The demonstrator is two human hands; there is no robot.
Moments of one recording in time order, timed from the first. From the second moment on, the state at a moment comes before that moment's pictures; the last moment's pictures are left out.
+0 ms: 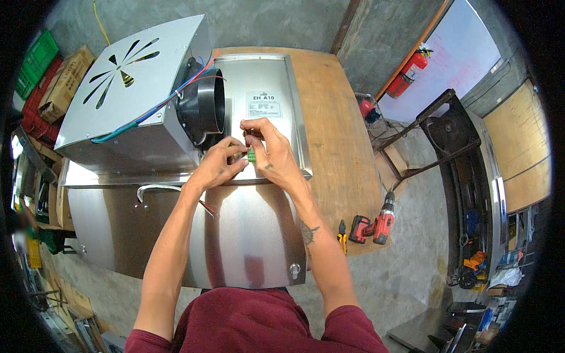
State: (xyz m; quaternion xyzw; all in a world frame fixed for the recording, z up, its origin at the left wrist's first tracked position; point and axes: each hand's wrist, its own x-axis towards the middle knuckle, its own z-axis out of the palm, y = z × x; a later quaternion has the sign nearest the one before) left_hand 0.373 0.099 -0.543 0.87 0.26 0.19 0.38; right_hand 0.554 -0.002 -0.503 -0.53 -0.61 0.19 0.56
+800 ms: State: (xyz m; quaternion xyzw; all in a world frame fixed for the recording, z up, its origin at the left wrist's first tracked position) left_hand 0.373 0.098 -0.547 0.87 0.26 0.20 0.38; right_hand 0.545 0.000 -0.515 -0.48 -0.55 0.24 0.64
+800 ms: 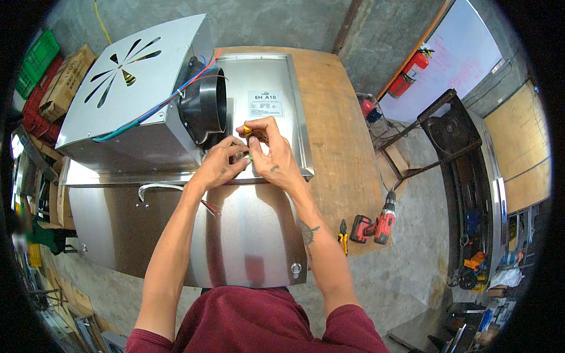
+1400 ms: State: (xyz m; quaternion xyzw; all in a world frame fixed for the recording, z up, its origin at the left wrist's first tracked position) left_hand 0.373 0.099 -0.549 0.87 0.24 0.21 0.38; right_hand 0.555 -0.002 -0.515 -0.54 -0.58 0.21 0.58
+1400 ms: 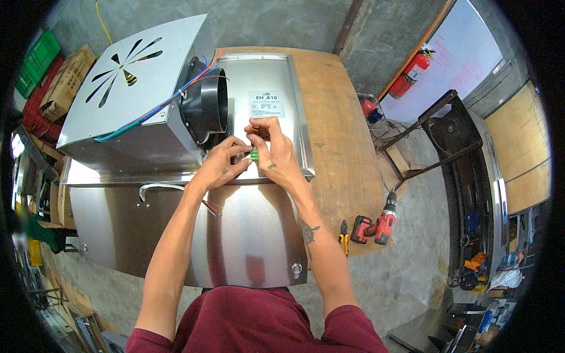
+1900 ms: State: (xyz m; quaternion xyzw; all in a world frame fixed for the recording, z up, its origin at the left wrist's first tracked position) left_hand 0.374 0.095 -0.541 0.86 0.27 0.18 0.39; right_hand 0.562 -0.012 -0.499 -0.65 -0.48 0.12 0.57
